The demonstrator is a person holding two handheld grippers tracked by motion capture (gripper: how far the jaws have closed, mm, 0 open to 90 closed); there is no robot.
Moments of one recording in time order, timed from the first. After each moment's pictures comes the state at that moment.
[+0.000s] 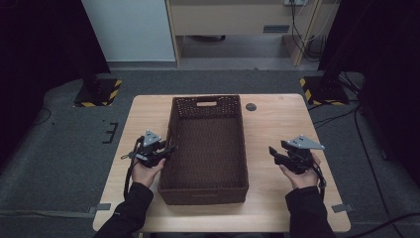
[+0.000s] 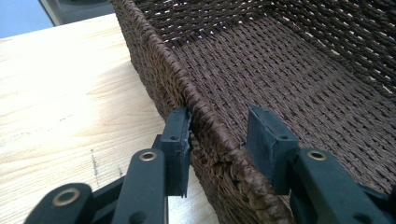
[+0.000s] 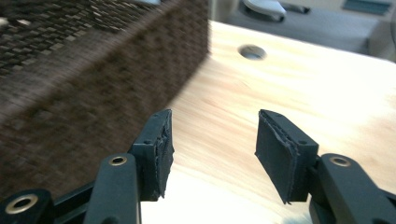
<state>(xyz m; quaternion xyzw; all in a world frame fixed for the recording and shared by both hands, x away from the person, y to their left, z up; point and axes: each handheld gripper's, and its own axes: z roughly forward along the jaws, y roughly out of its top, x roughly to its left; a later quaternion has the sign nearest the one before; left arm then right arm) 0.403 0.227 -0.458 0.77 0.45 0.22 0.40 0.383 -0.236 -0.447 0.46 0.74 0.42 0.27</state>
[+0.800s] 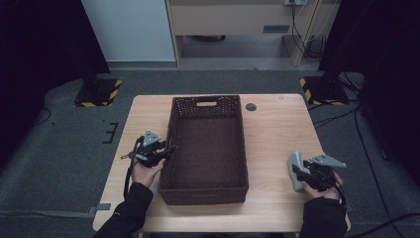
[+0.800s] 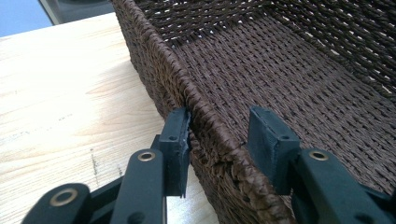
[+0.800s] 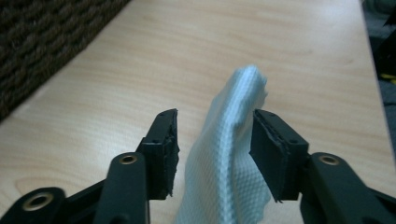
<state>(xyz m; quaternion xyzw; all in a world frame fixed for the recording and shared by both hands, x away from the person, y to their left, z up) 0.404 0.227 -0.458 0.76 0.45 0.22 0.41 0.351 -0.299 -0.490 0.52 0.73 0.36 0.25</state>
